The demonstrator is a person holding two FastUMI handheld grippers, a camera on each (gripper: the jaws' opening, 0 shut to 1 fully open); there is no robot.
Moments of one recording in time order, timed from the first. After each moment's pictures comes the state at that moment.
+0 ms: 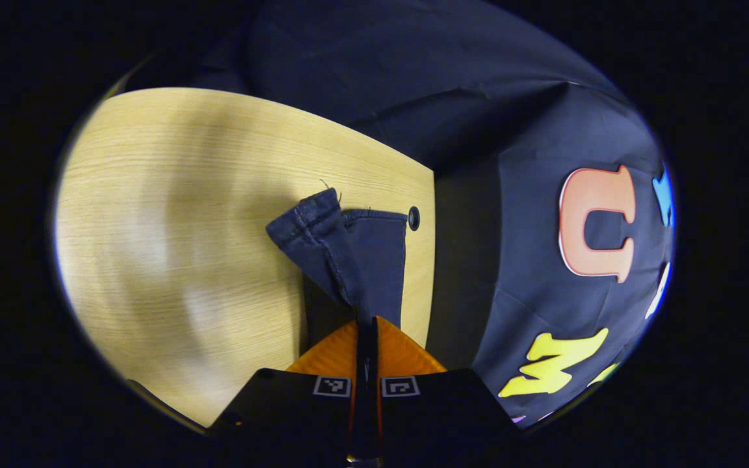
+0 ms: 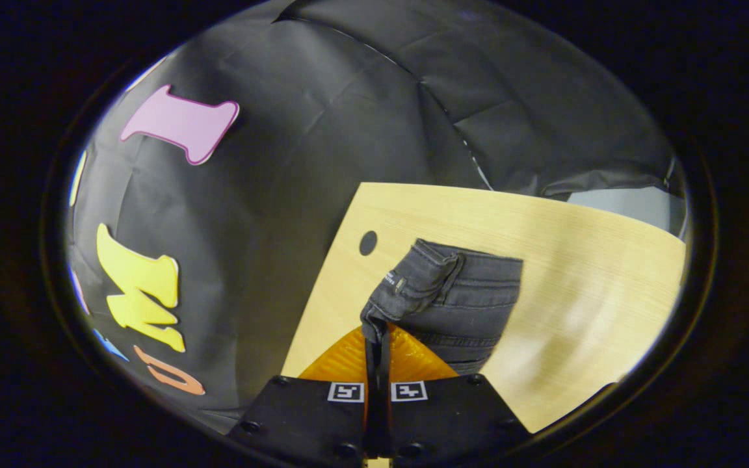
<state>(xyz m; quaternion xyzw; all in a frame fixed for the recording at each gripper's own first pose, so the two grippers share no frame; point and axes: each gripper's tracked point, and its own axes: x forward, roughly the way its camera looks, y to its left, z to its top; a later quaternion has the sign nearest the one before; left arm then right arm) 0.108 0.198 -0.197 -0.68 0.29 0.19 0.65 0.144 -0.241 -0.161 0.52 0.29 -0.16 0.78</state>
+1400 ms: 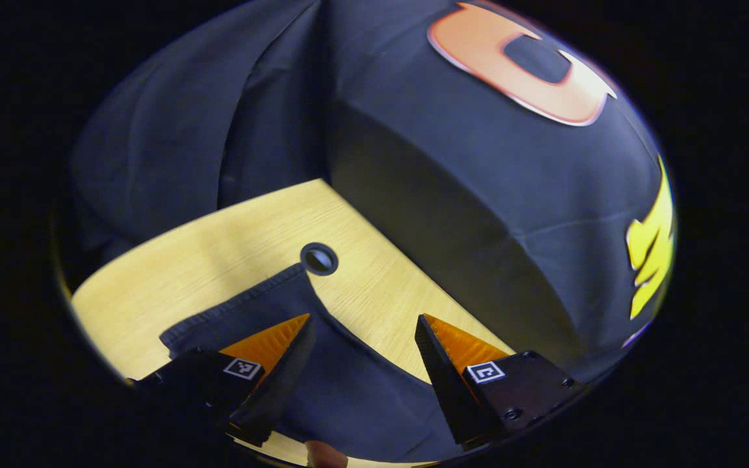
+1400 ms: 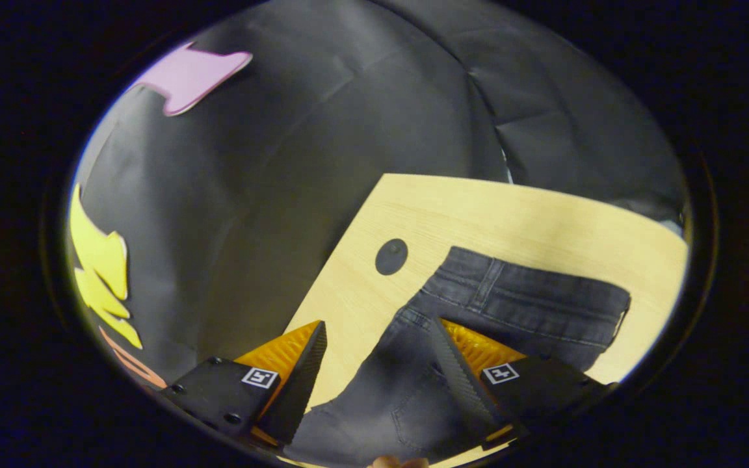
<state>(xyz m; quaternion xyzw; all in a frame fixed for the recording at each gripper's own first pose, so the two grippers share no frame) 0.224 0.193 -0.170 -0.31 0.29 0.09 0.90 0.252 -0.220 -0.220 0.43 0.28 -0.15 0.84</state>
